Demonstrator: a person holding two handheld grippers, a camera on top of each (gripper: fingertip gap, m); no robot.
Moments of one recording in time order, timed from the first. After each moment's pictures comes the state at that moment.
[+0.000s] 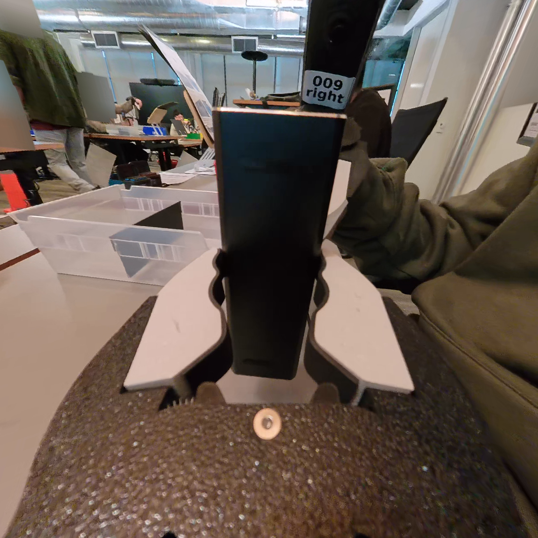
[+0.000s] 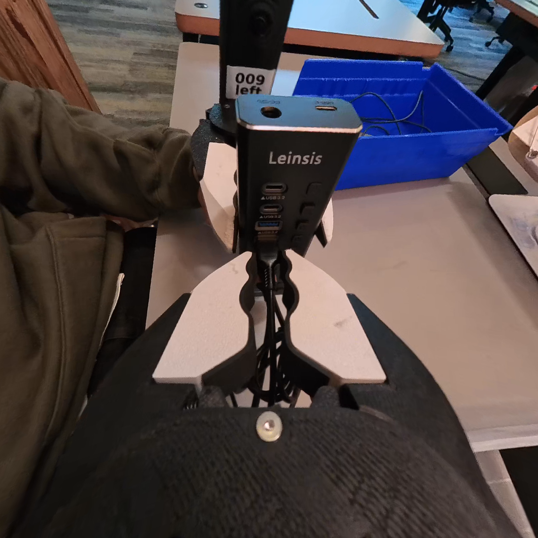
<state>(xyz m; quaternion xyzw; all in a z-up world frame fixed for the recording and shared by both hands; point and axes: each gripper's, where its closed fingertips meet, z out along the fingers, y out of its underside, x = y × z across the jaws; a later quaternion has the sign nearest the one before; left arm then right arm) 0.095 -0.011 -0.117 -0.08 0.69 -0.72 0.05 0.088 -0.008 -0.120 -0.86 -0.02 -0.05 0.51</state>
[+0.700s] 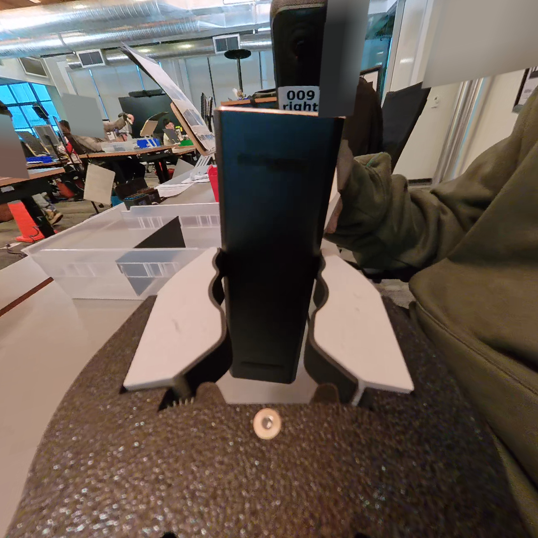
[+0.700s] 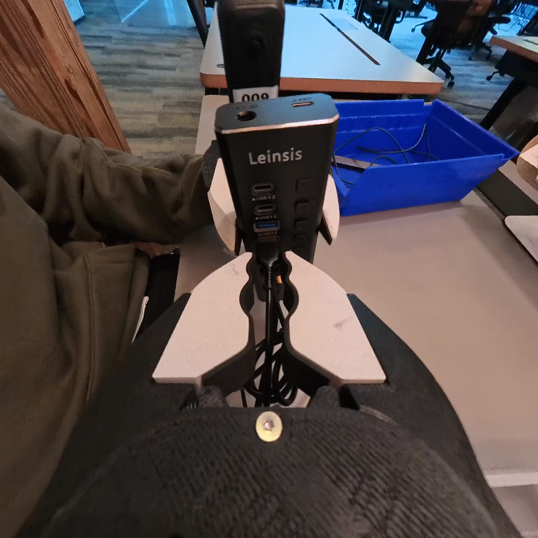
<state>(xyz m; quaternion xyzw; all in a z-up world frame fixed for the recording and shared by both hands) 0.083 -0.007 -0.101 -0.03 0.70 -0.71 0.08 0.074 -0.003 -0.104 -0.83 -0.02 -0.02 0.55</state>
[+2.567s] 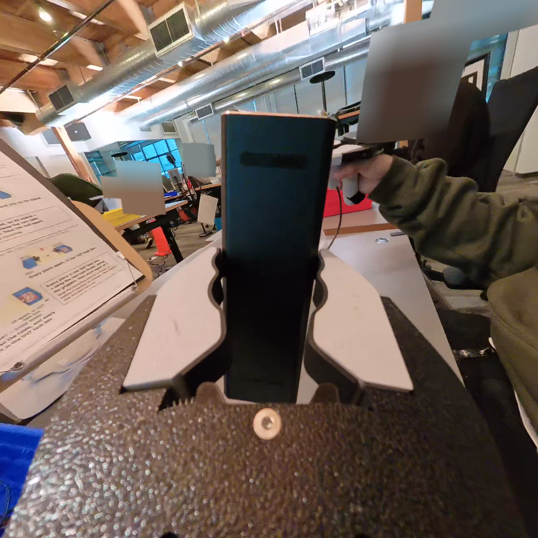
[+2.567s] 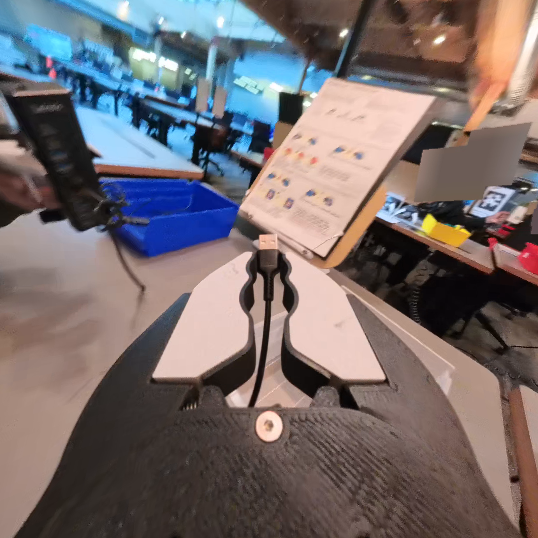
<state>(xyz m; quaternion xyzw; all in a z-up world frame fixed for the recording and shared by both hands) 0.104 0.092 -0.043 -0.07 0.66 -0.71 0.25 0.179 -0.164 -0.007 -0.69 0.14 -0.33 0.63</state>
